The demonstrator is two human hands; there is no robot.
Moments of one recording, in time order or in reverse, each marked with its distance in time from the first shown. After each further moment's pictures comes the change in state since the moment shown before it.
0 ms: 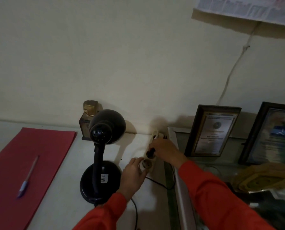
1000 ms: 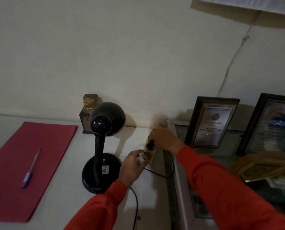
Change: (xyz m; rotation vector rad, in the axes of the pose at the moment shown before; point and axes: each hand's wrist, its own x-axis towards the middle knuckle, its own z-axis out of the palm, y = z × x) left_hand 0.002 -0.003 -0.002 -0.068 -0.005 -0.062; right_hand 0.001 0.001 -0.008 -0.259 0.072 -0.135
